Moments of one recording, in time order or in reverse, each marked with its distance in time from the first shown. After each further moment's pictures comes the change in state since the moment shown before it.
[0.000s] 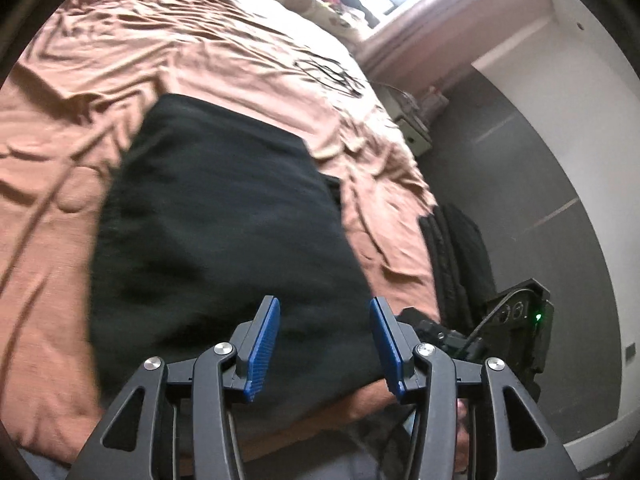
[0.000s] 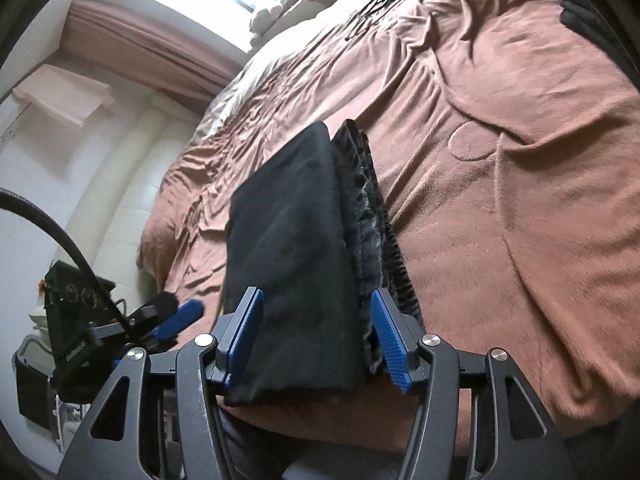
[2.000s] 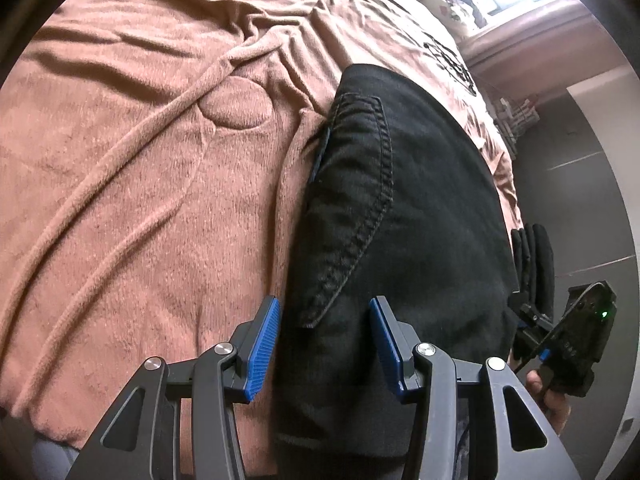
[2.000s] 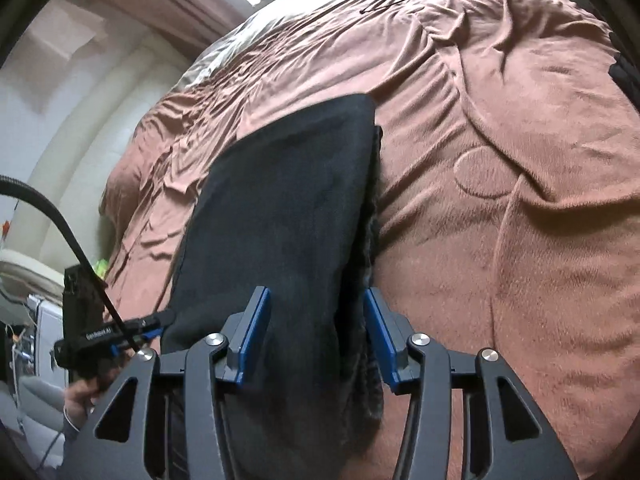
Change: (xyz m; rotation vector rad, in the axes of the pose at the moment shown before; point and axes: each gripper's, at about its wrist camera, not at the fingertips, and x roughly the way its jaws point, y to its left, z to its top) left arm 0.006 0.117 -0.013 -0.234 0.125 0.189; right arm 0.036 0.011 0.038 -0.172 0.140 -0.132
